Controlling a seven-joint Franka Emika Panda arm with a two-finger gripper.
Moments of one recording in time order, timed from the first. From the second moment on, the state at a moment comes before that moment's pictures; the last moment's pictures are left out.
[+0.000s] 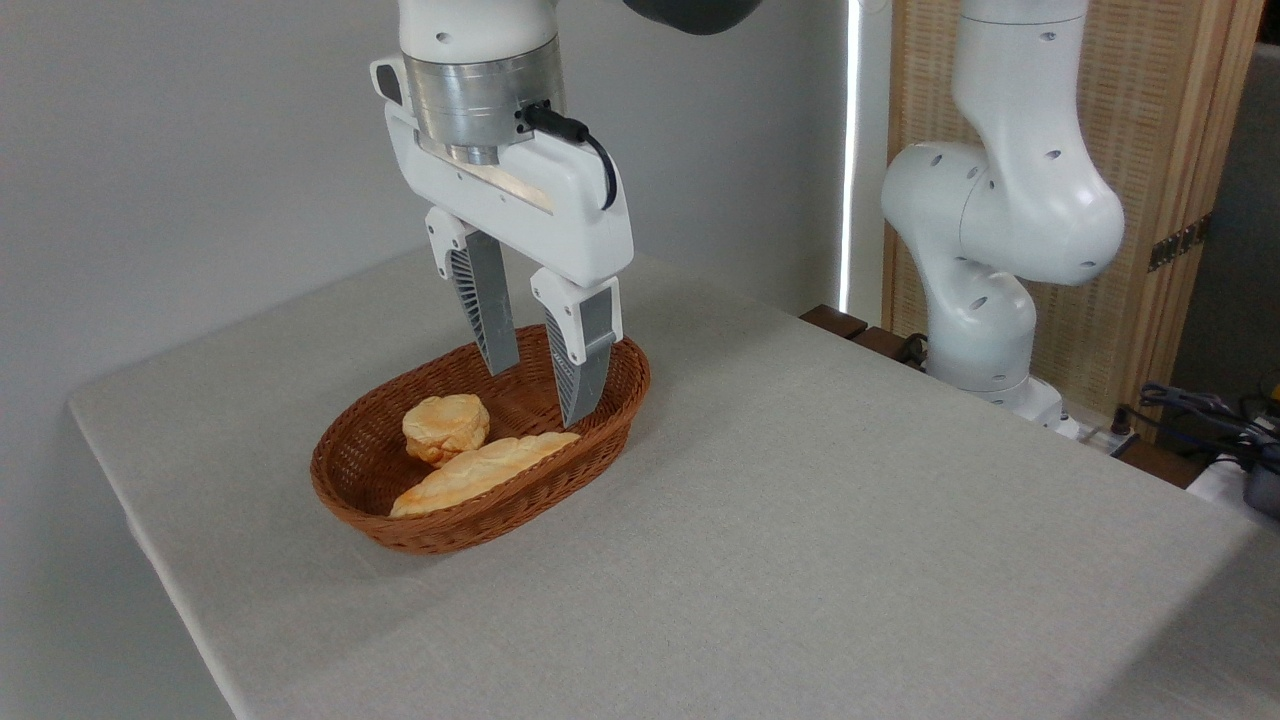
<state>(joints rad) -0.03 -0.05 0.04 -1.72 -0.10 1.68 0.76</state>
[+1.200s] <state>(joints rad) -0.04 0.08 -0.20 -1.77 -0.20 1.80 0.82</state>
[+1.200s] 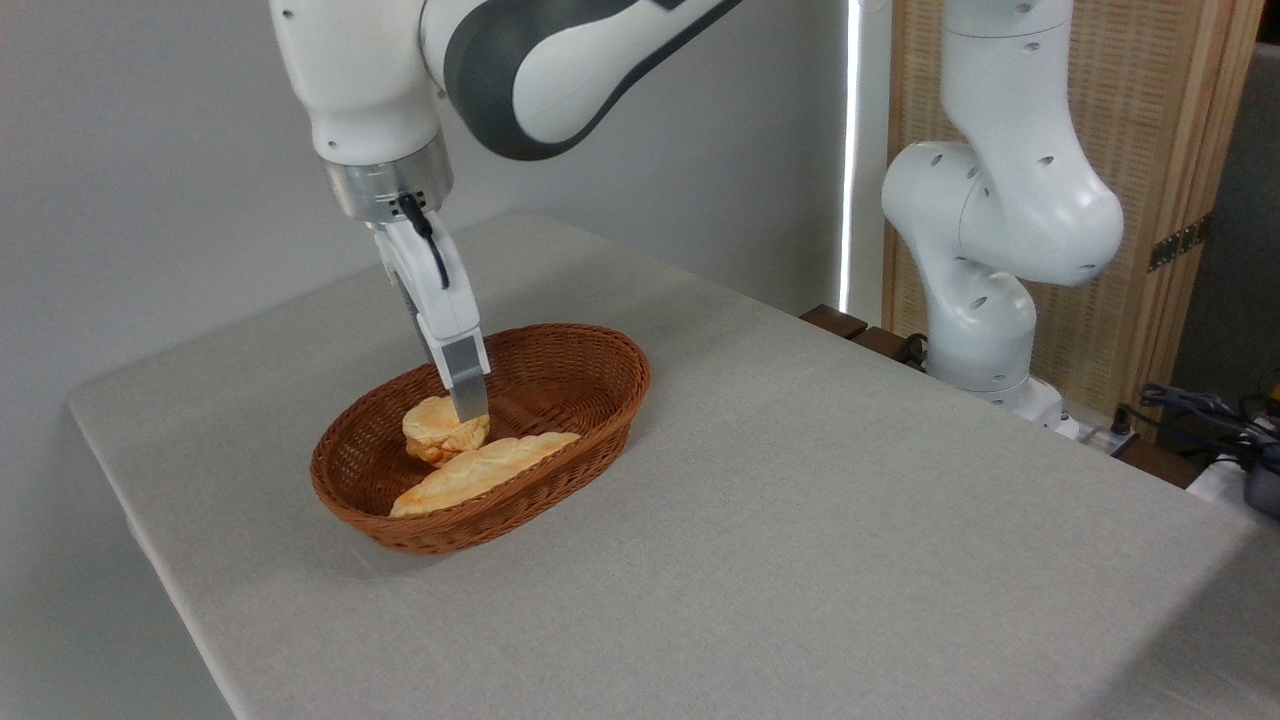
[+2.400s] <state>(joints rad) -0.05 0.22 -0.29 -1.77 -0.20 1.90 0.82</state>
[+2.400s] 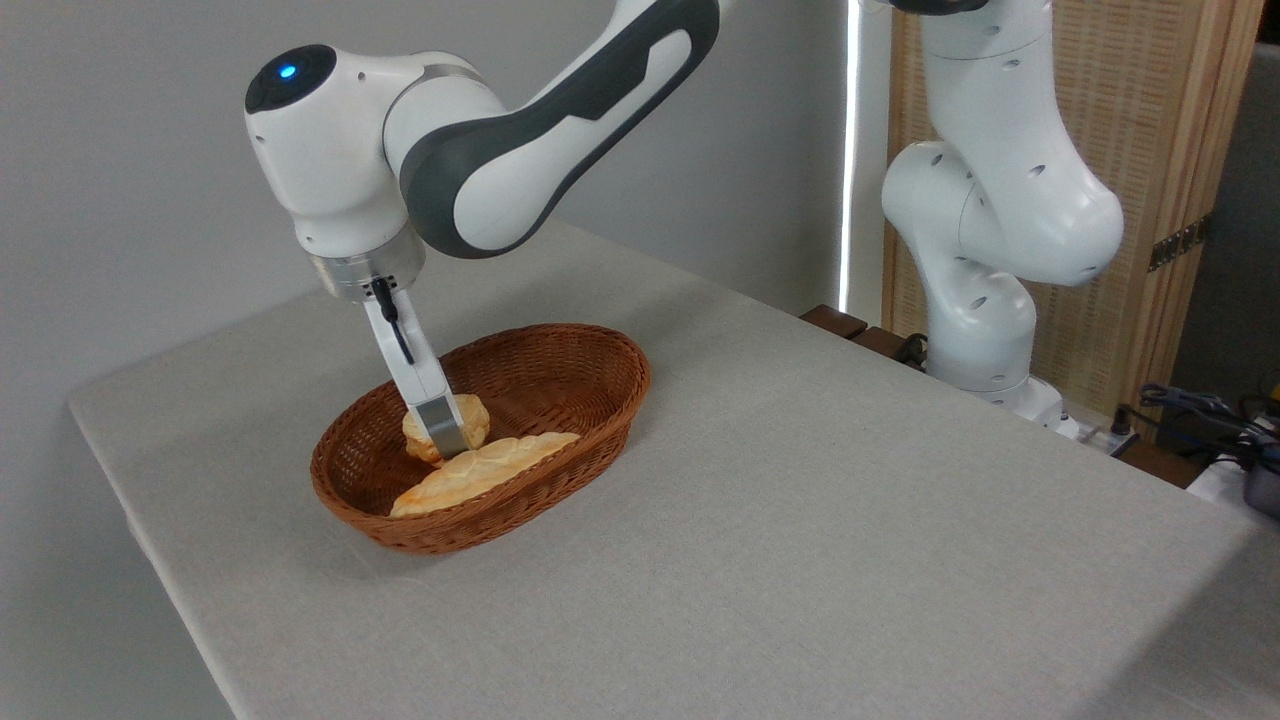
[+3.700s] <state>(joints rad) -0.06 0.23 -0.29 -1.76 -0.15 1.90 0.82</state>
